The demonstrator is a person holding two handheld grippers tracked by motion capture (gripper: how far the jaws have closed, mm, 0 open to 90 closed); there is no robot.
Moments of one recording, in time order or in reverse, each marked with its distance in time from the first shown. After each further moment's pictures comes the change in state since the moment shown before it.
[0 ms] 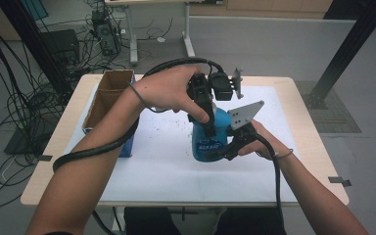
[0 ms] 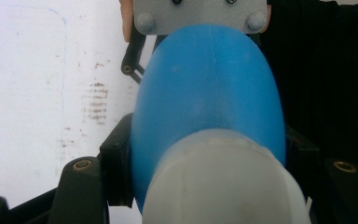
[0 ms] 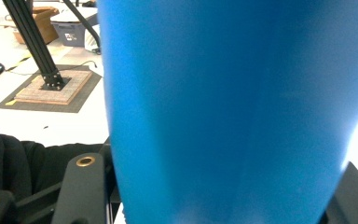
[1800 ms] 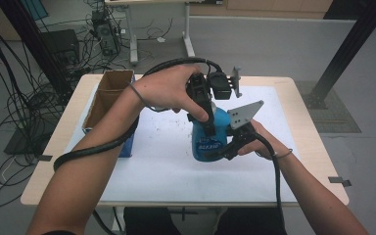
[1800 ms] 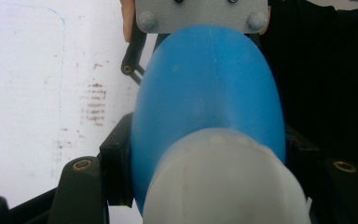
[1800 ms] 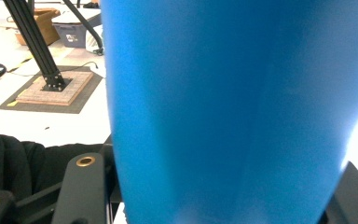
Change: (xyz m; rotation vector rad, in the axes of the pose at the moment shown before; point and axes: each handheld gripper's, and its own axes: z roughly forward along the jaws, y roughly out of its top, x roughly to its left) left arm 0.004 -0.002 0.002 -0.010 -0.014 -0.016; right arm -0.002 -0.002 0.001 -0.002 0.005 0.002
